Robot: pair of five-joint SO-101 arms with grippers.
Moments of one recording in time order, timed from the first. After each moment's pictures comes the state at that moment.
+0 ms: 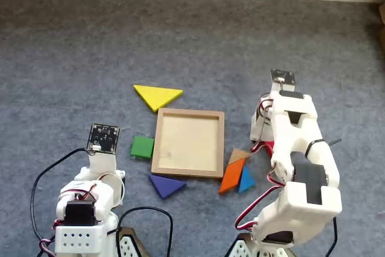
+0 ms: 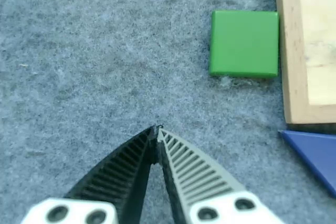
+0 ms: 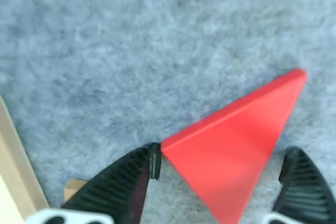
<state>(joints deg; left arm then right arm) -7.3 -102.5 96.0 75.5 -0.7 1.1 8.7 26.2 58.4 1.6</state>
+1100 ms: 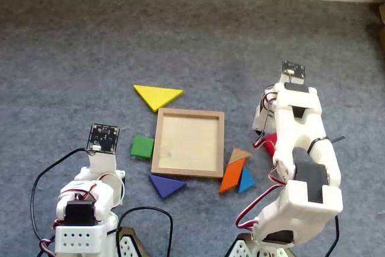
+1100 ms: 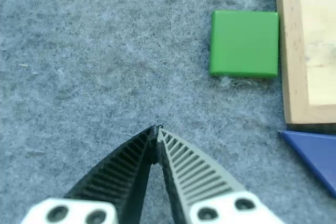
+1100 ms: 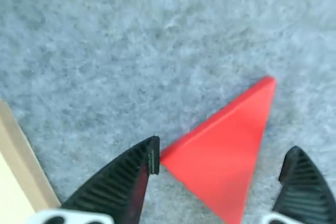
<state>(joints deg) -7.3 -102.5 96.0 75.5 -0.7 2.3 9.4 20.9 62.3 -4.7</state>
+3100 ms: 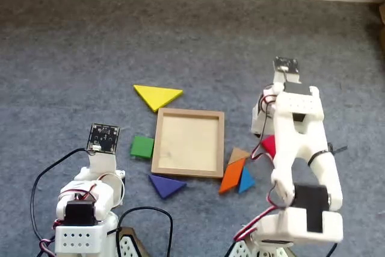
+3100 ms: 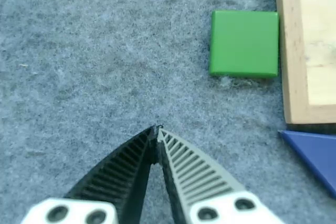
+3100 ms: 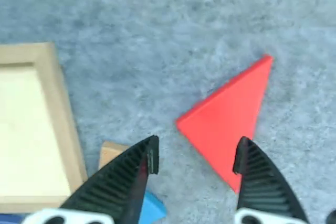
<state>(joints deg) -7.3 -102.5 96.0 75.5 -0.7 -1.1 -4.0 23.5 70.2 1.7</state>
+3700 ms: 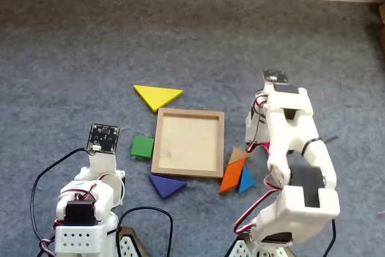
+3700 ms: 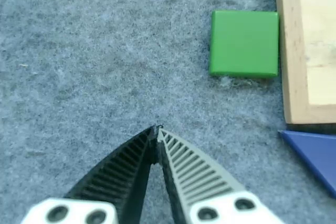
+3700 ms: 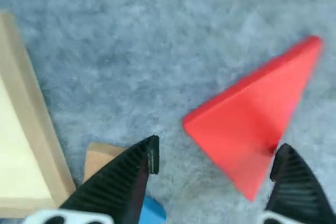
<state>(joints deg) -7.3 -102.5 96.0 75.5 -0.7 -1.6 7.8 23.5 67.9 1.9</state>
